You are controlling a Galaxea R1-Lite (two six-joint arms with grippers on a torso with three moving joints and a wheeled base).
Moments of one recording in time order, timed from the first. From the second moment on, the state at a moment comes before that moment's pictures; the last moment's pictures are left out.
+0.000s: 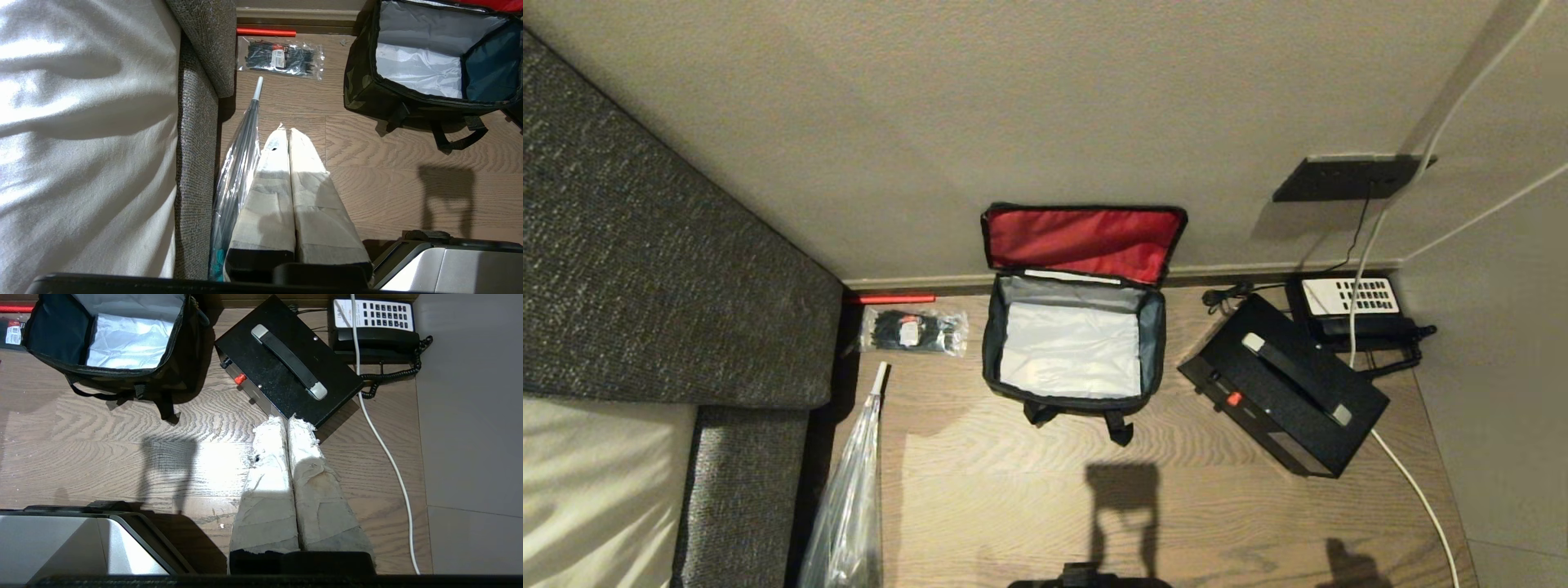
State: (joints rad) left arm 0.00 0.00 0.00 0.00 0.01 -0.01; right arm 0.00 0.00 0.00 0.00 0.01 -0.04
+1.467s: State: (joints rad) left arm 0.00 0.00 0.00 0.00 0.01 -0.01; right arm 0.00 0.00 0.00 0.00 0.01 -0.04
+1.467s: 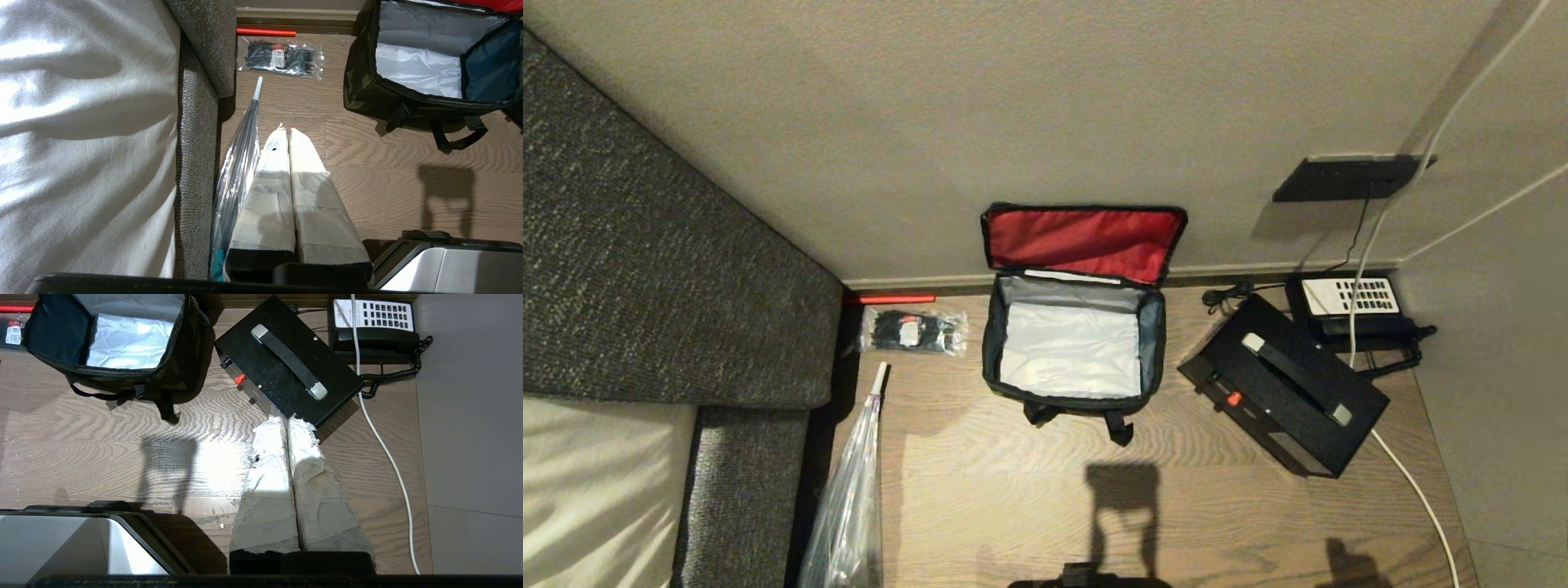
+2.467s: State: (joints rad) left arm 0.00 0.00 0.00 0.00 0.01 -0.01; right arm 0.00 0.00 0.00 0.00 0.01 -0.04
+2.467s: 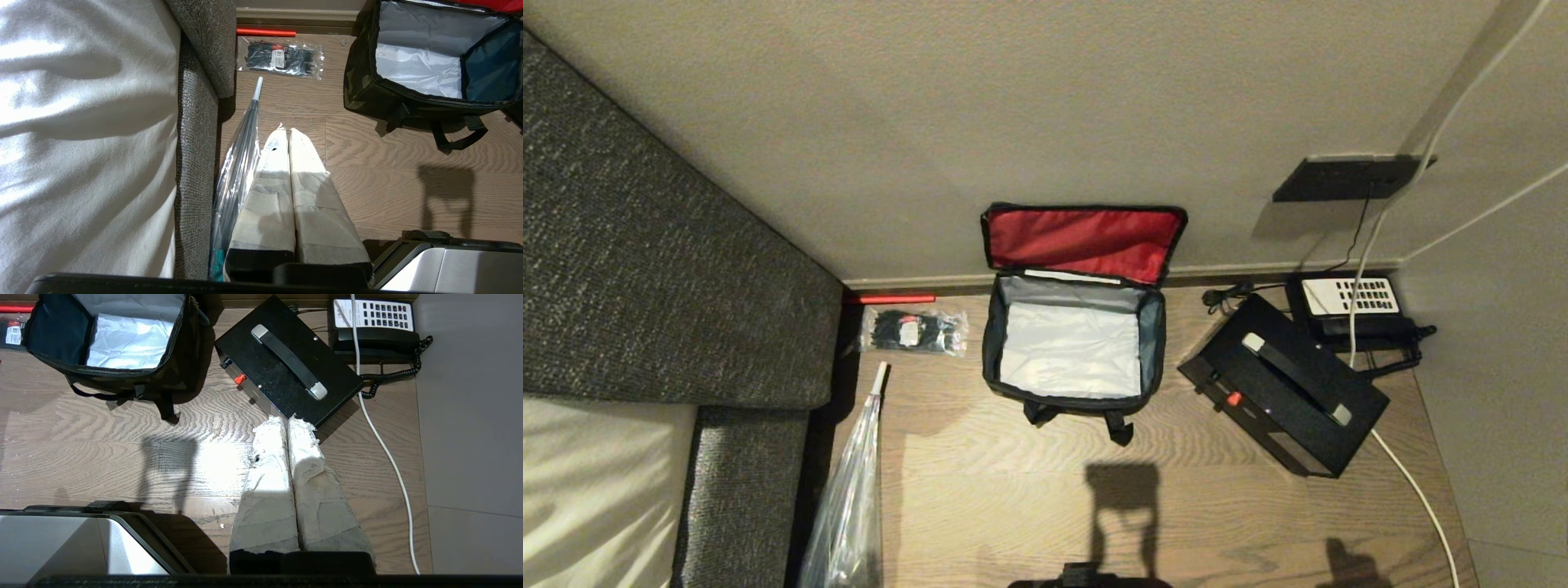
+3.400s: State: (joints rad) left arm 0.00 0.00 0.00 0.00 0.01 -0.01; right arm 0.00 0.00 0.00 0.00 0.01 -0.04
